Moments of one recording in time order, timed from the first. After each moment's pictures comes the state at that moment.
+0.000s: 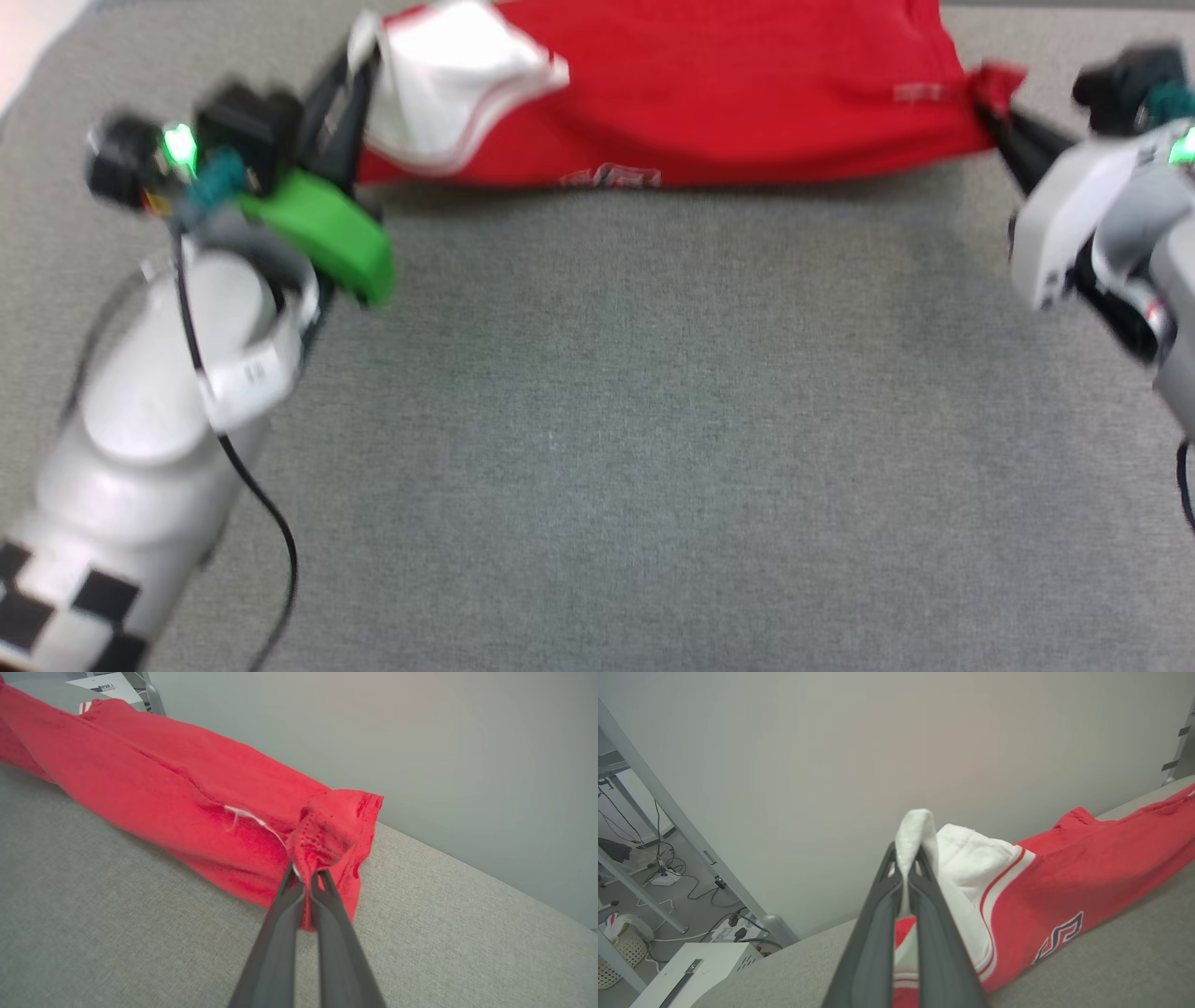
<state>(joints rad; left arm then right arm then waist) -0.87 0.48 -0.64 0.45 -0.50 -0.02 -0.26 -0.95 -0.54 0.75 0.63 0.66 0.13 -0.02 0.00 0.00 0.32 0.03</state>
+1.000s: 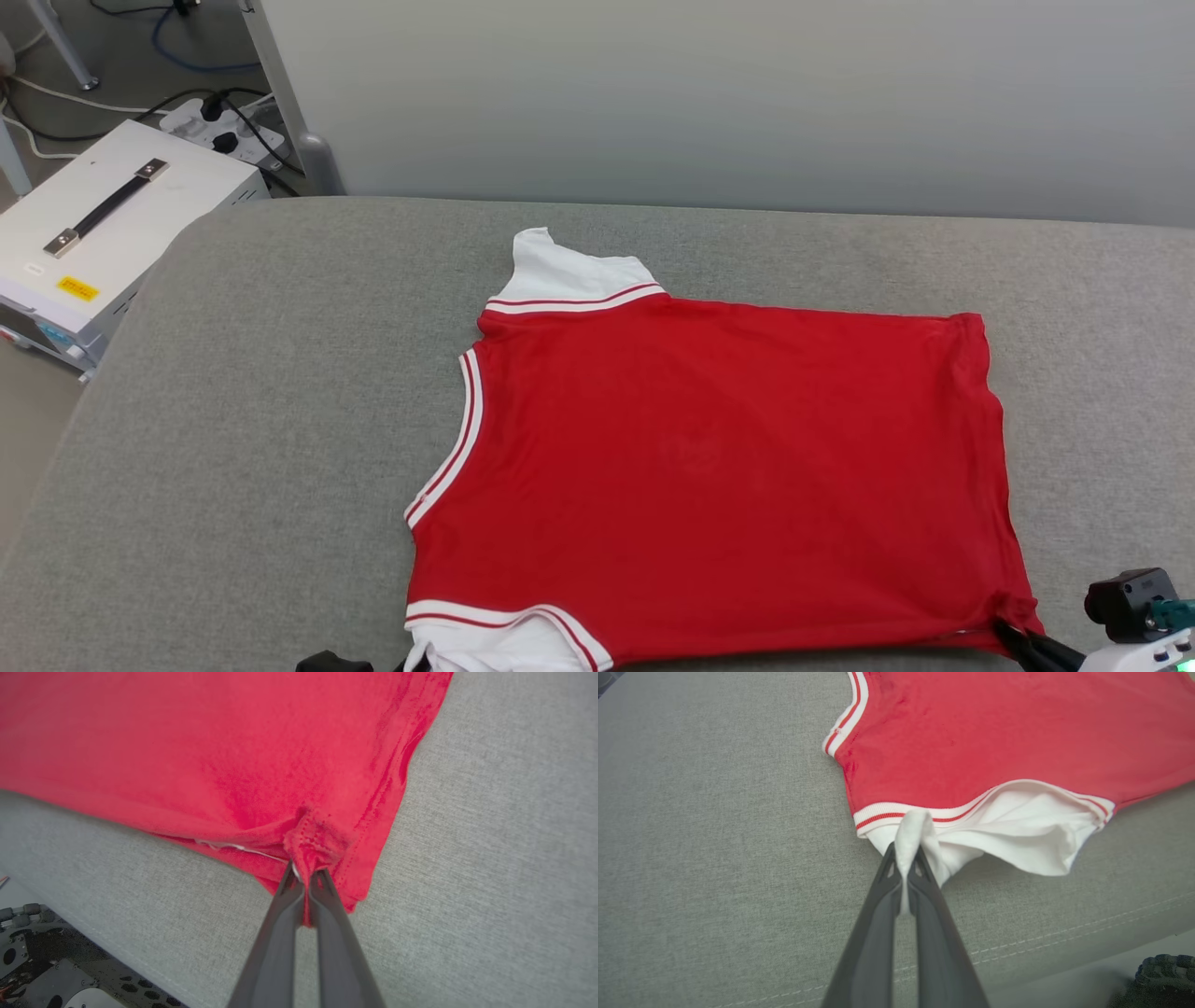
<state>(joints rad) 0.06 0.61 -0.75 0.08 -0.69 0.22 -0.15 0.05 -0.66 0.47 0.21 0.70 0.13 0.07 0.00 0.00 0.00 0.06</state>
